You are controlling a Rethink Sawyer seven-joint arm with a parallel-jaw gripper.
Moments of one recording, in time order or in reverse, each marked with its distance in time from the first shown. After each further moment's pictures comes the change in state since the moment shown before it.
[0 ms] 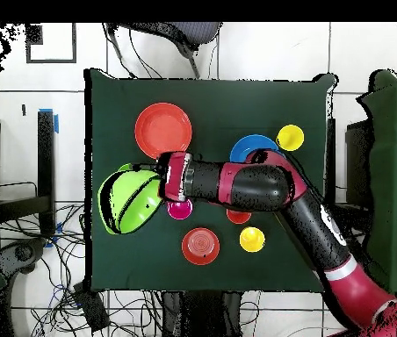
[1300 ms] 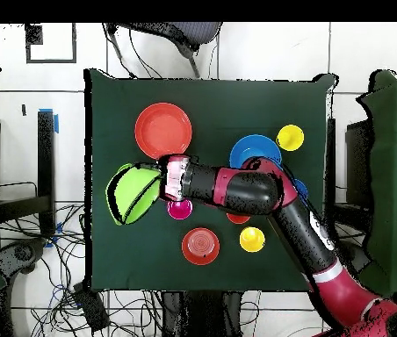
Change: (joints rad) arm -0.029 0.114 -0.047 -0.008 -0.122 -0.035 -0.290
